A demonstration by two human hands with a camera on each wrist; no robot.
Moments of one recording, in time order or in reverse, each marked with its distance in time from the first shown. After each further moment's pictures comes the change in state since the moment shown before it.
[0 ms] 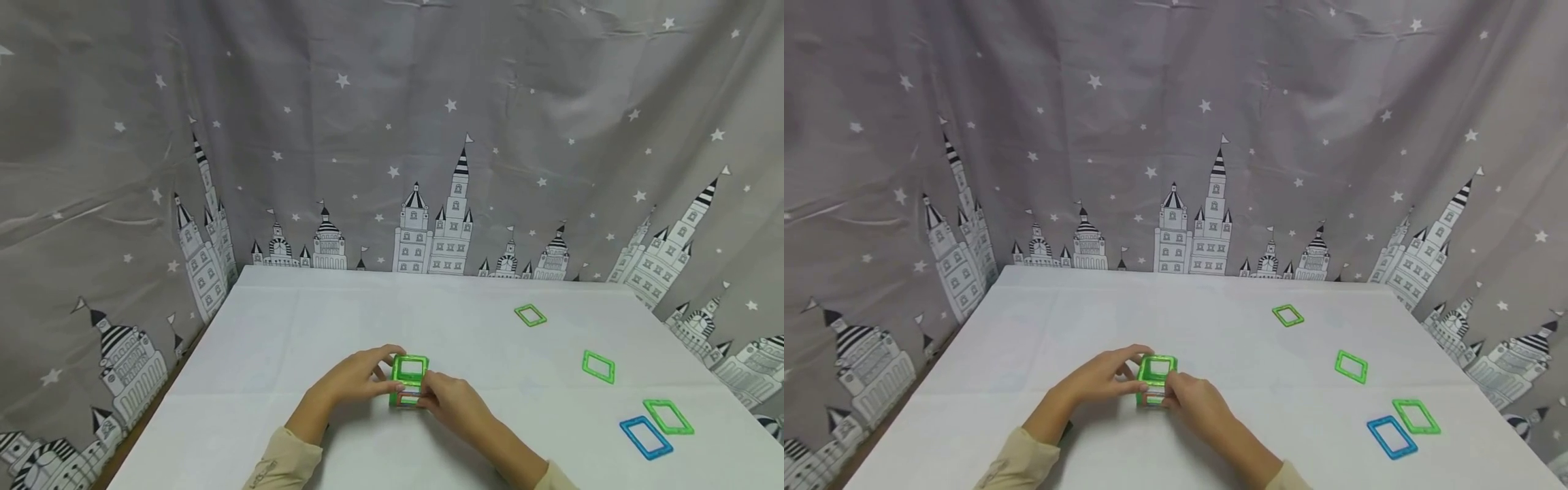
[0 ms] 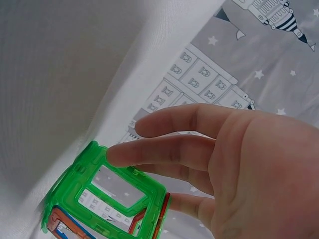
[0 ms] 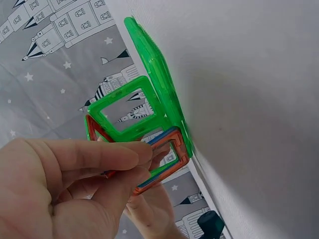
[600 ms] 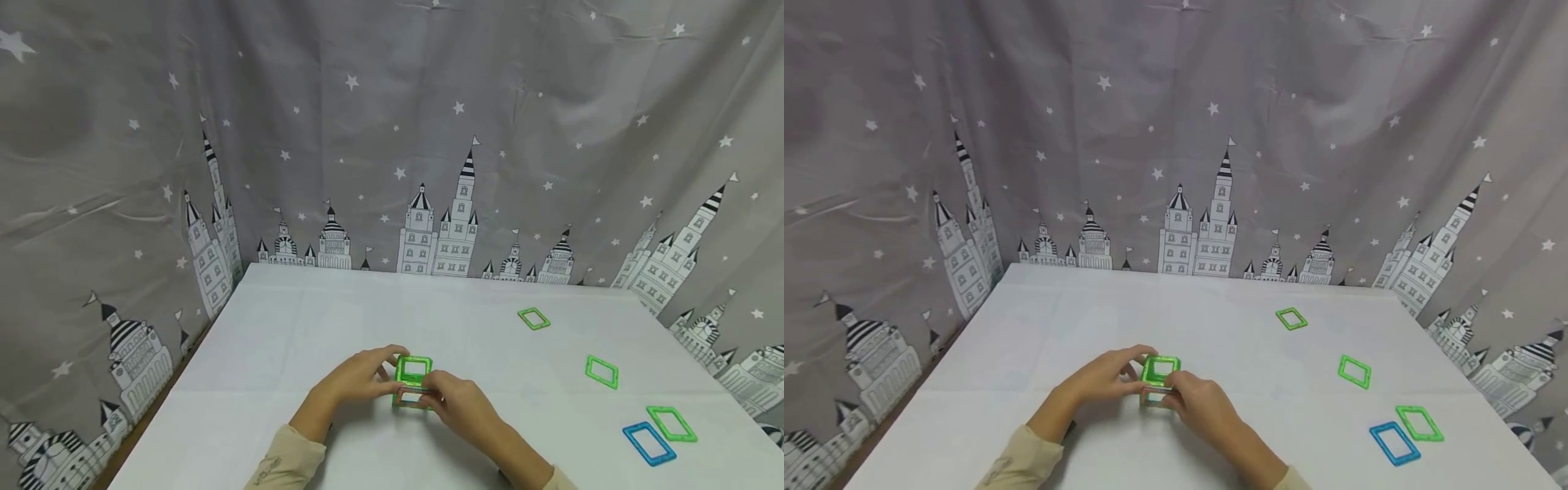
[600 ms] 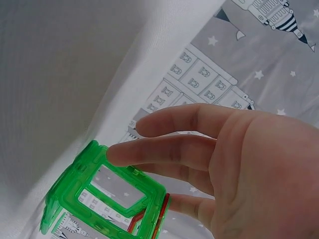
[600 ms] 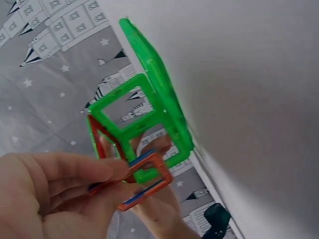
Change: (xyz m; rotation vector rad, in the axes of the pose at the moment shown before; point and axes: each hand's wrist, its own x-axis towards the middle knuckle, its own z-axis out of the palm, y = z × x) left_hand -0.002 -0.003 0.000 0.010 0.008 -0.002; right_hand -0.002 0.003 -0.002 0.052 0.171 -0.206
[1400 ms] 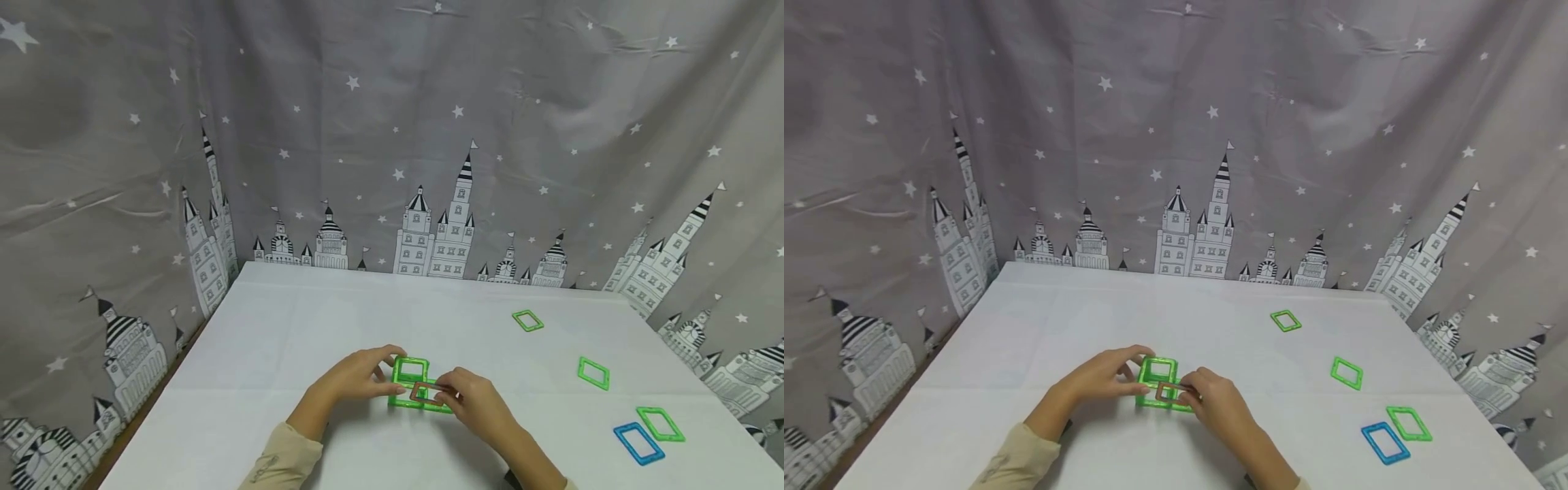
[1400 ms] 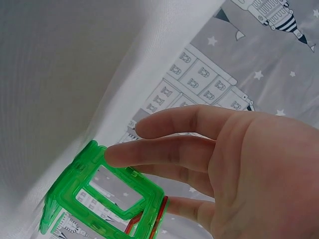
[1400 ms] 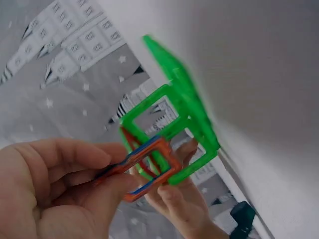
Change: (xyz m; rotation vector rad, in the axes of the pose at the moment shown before) left_hand 0.000 -0.002 0.002 0.002 0.009 0.028; right_hand -0.007 0.000 -0.026 0.052 -0.098 0.236
